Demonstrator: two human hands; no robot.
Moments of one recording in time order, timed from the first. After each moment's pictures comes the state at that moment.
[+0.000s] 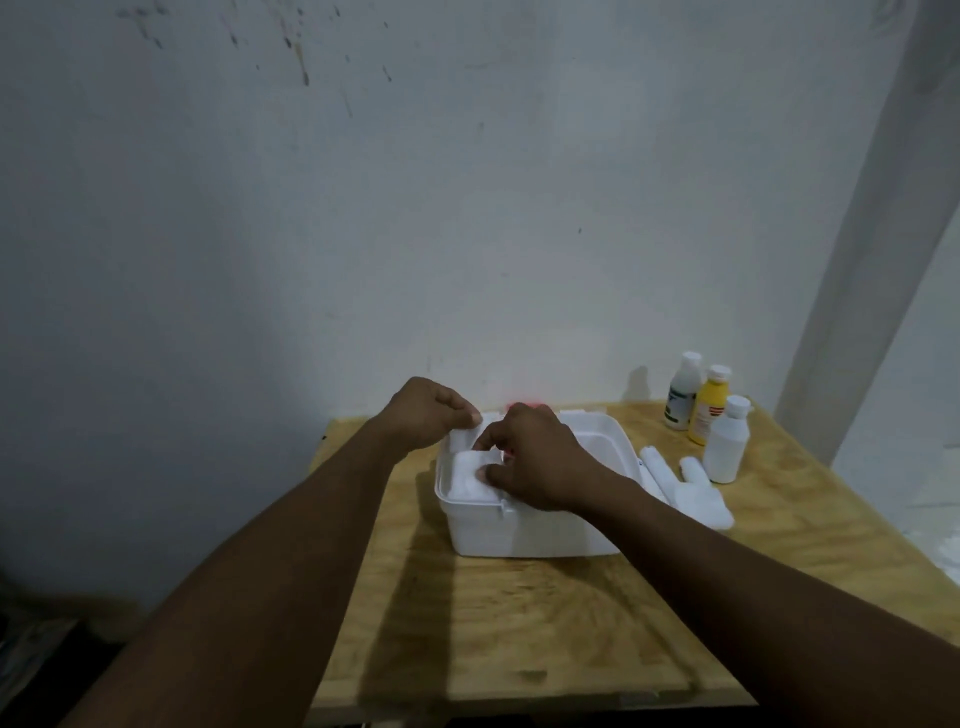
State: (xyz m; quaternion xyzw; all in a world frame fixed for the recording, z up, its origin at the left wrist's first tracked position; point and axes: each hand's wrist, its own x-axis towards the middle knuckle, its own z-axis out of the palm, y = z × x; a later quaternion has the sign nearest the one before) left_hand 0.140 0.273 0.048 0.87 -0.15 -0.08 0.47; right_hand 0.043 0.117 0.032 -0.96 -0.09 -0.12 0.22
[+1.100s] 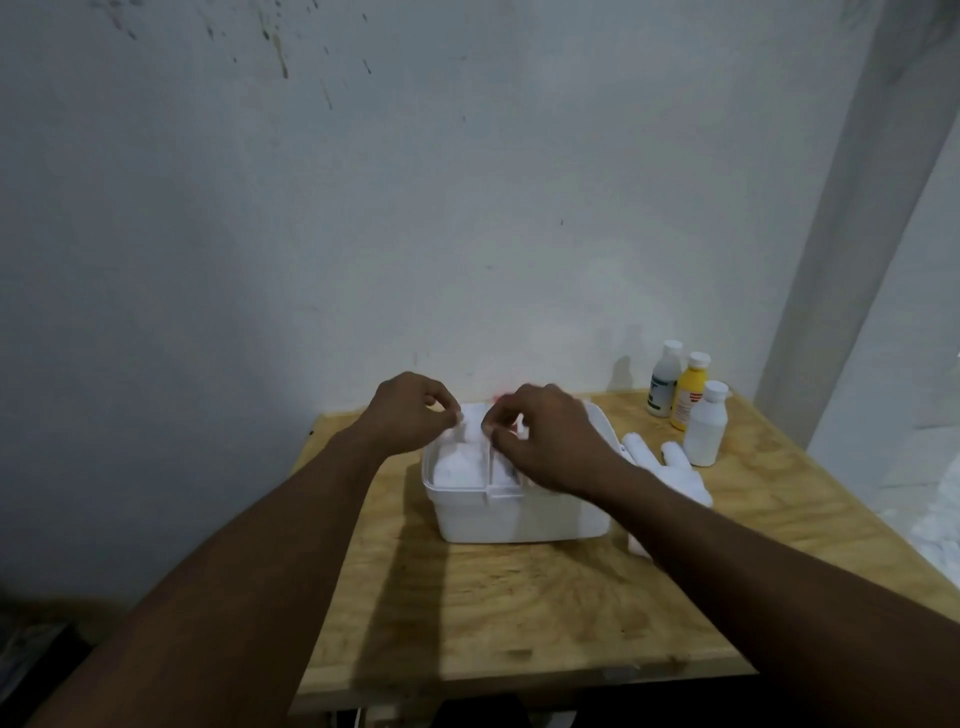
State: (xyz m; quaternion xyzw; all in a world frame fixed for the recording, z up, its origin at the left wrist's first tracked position) left_hand 0.129 0.274 0.045 0.93 -0.22 0.04 0.29; right_hand 0.027 0.097 0.038 -0.94 -0.08 -0.20 0.27
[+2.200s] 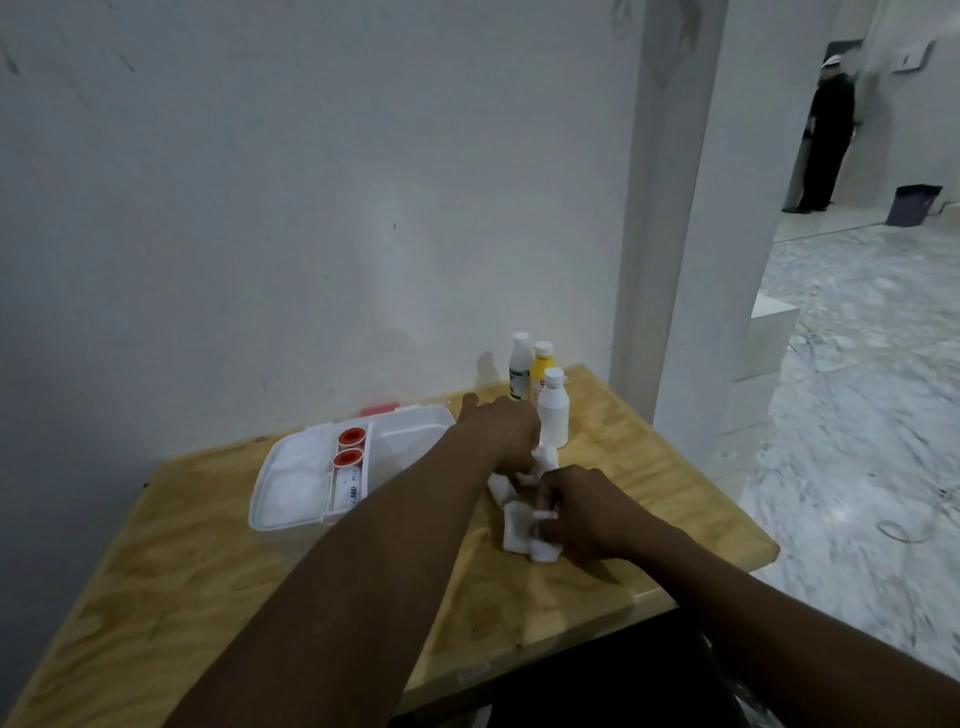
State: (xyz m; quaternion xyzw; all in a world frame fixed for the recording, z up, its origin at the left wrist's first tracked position) left_hand 0.057 0.027 0.024 0.89 -0.44 -0.02 -0.05; right_hand -0.070 -0.055 -0.029 -0.96 0.09 -0.01 0.28
